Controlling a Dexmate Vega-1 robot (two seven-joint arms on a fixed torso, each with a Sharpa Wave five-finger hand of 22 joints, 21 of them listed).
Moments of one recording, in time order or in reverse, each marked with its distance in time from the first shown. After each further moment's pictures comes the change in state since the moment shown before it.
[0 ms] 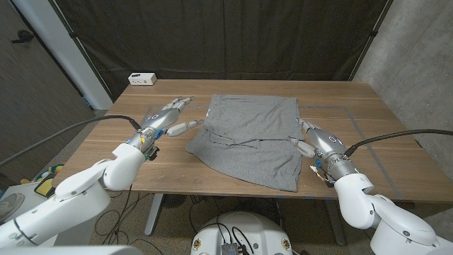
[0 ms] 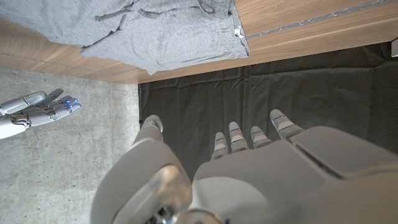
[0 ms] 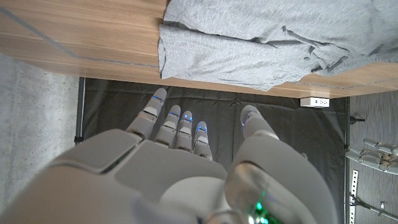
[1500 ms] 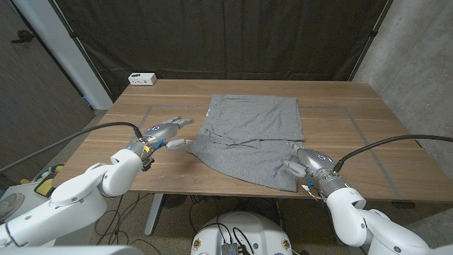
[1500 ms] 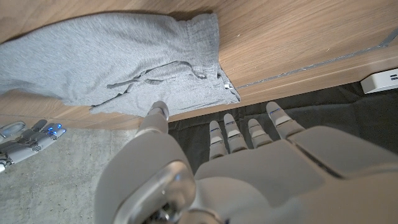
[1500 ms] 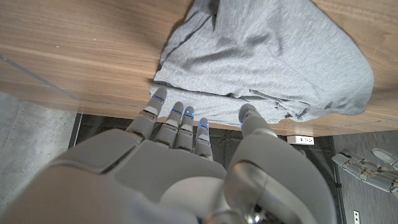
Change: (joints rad) left arm 0.049 0.067 0.003 -0.048 0.091 0.162 -0.165; left_hand 0.150 0.017 0.044 -0.075 0.004 0.193 -0.024 0.034 0.000 0.141 -0.030 0.016 0.000 0.118 -0.025 0.008 -0.005 0.111 -0.004 0.016 -0.007; right arm 0.121 -0.052 -0.261 -0.083 -0.018 -0.217 0.098; right_hand 0.042 0.006 0.004 0.004 0.000 0.067 -0.002 0.015 0.000 0.075 0.004 0.015 0.000 0.056 -0.026 0.019 0.005 0.027 -0.009 0.000 0.000
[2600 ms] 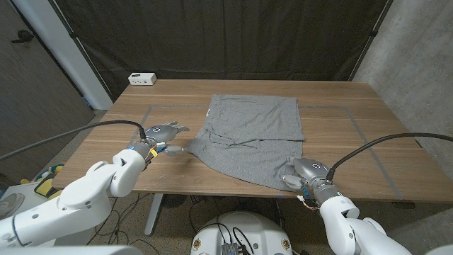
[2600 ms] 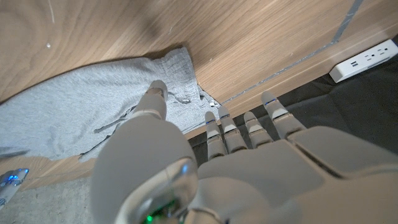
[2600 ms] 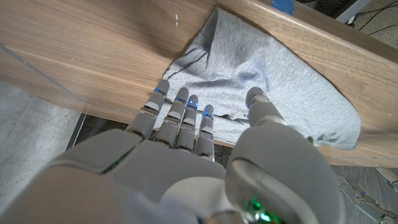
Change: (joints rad) left arm -0.093 0.112 0.178 -0.050 0.204 0.238 -0.064; left_hand 0.237 -0.093 0.004 -0.012 0.035 0.166 0.003 0.017 0.005 0.153 -0.036 0.004 0.005 0.111 -0.022 0.004 0.001 0.127 -0.030 0.021 0.003; right arm 0.207 0.012 -0.358 -0.003 -0.232 -0.222 0.111; right_hand 0.165 -0.120 -0.027 -0.069 0.034 0.209 0.017 0.029 0.000 0.194 -0.012 0.033 0.005 0.229 -0.010 0.057 0.006 0.113 -0.006 0.017 0.000
